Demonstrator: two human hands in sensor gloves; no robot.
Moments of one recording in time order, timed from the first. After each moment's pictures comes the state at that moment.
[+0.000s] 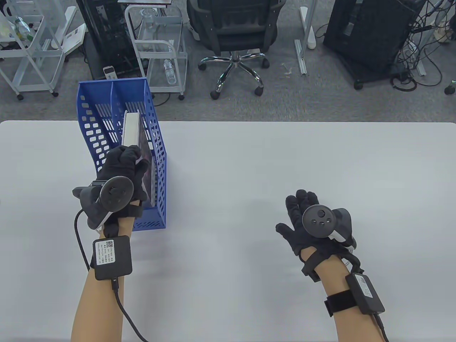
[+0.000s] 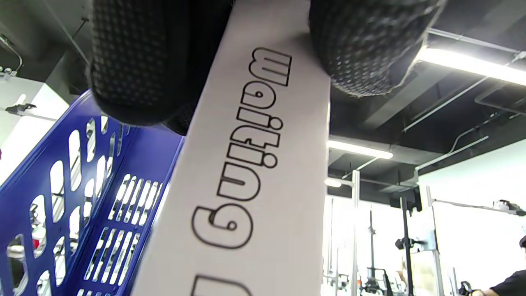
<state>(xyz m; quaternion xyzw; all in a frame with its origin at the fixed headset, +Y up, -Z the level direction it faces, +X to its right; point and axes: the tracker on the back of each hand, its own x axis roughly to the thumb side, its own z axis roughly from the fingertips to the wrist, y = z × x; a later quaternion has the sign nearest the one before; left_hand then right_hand) -0.272 -0.606 -0.341 0.32 -0.01 0.11 0.94 0.180 -0.694 -0.302 0.15 0.04 0.96 0.23</state>
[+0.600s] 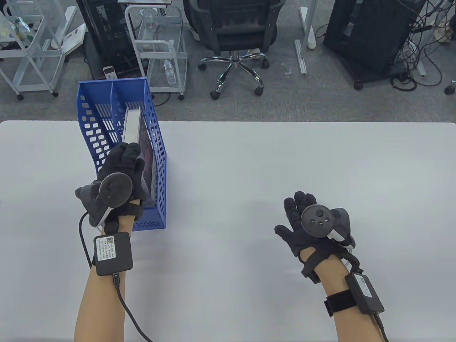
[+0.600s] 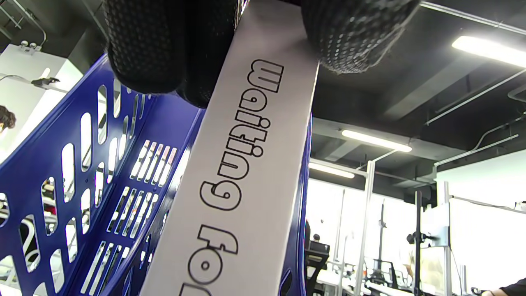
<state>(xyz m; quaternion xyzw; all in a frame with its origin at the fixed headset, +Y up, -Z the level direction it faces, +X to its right) -0.278 -0.619 -0.352 0.29 0.01 0.13 0.95 0.178 -0.698 -0.303 0.15 0.06 0.96 0.23</state>
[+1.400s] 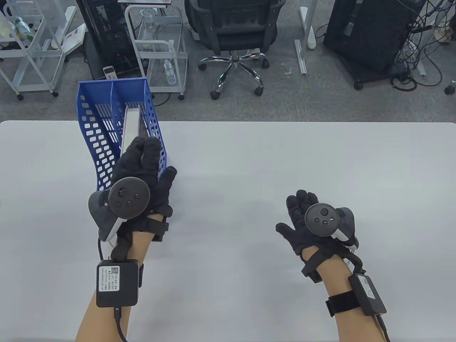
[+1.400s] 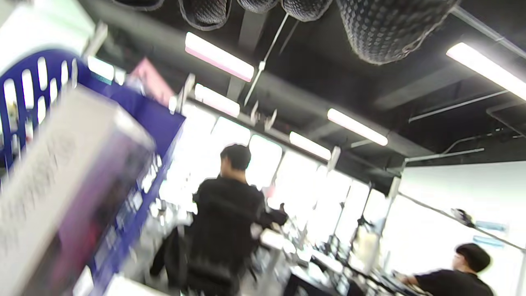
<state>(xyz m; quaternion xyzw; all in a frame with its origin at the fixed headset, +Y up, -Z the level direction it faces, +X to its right) -0.200 -0.563 -0.294 0.16 -0.04 0.25 0.95 0.182 -0.693 -0.304 0.15 0.05 0.95 0.26</state>
